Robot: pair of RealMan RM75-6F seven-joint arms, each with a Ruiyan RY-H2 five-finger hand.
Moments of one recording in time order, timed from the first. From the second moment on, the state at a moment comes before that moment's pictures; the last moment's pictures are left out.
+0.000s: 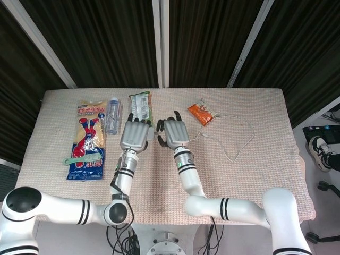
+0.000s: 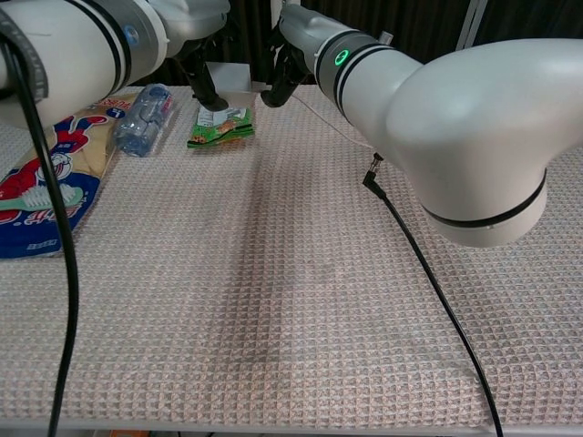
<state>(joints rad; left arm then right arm) -1.10 -1.66 -0.36 -1.72 0.43 1.39 1.04 1.11 -1.91 0.51 -1.37 -0.58 1.16 -0.62</state>
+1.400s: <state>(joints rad) -0.60 -1.27 -0.06 -1.65 1.00 1.34 0.30 0.48 -1.15 0.15 -1.82 -1.22 1.36 -0.11</state>
